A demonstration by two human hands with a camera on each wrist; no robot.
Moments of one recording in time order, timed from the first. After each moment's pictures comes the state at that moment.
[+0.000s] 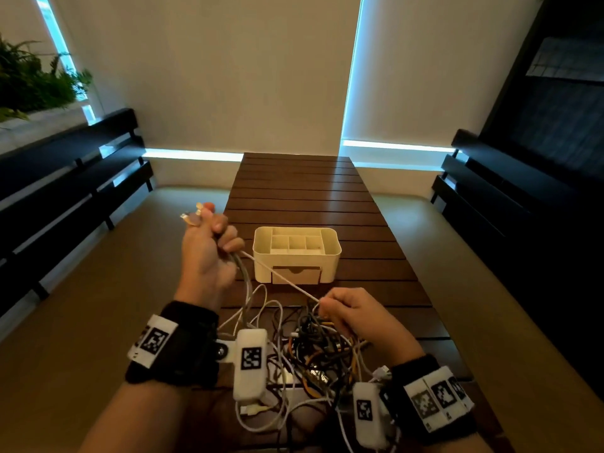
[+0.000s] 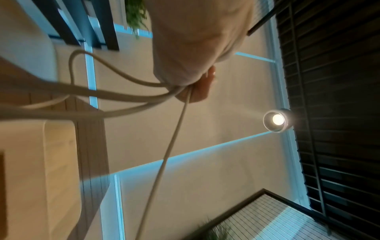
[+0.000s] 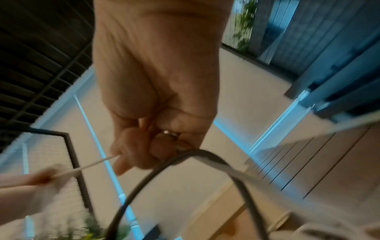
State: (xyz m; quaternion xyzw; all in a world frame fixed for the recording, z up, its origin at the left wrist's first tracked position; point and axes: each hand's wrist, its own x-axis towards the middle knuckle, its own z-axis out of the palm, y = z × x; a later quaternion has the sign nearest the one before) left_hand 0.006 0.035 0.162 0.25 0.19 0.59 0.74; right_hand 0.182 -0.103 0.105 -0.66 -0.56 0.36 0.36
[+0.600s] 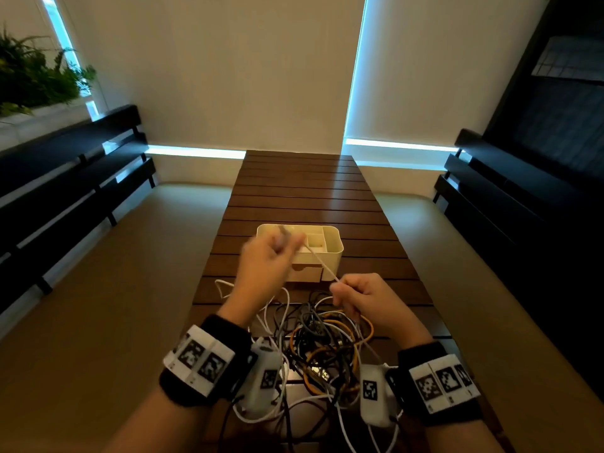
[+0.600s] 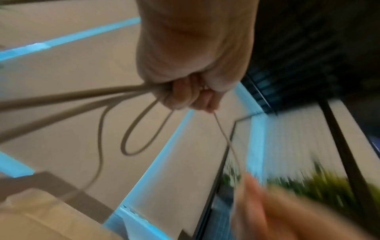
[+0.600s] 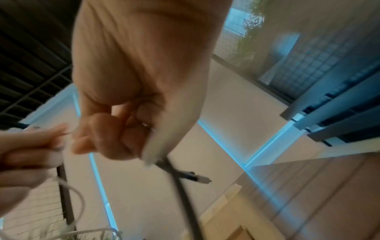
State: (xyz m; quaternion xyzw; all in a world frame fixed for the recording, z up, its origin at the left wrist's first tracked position) left_hand 0.037 -0.010 0.148 0.73 0.35 0.42 0.41; right_hand 0.196 -0.100 0.109 -0.62 -0.57 0.34 0.43
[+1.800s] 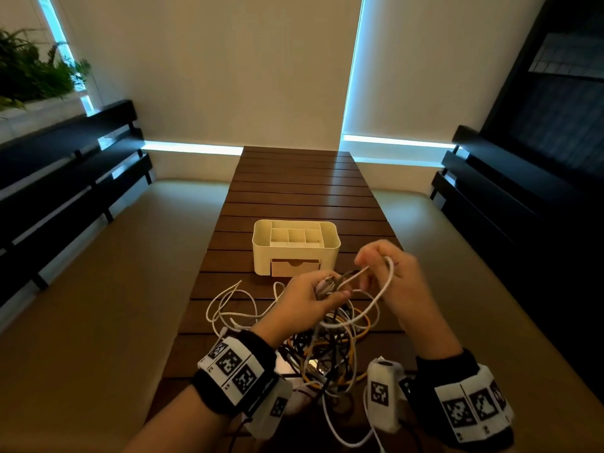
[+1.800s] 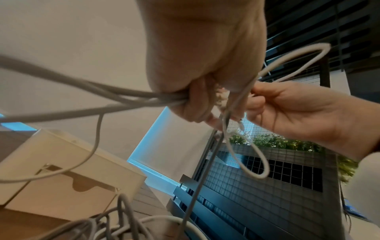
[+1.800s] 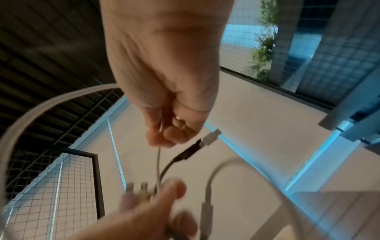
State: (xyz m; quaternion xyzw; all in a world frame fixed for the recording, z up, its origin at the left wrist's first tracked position) left_hand 0.063 -0.025 0.089 0.80 0.20 0.25 0.51; right_hand 0.190 -0.124 0.142 -0.61 -0.52 0.19 0.57
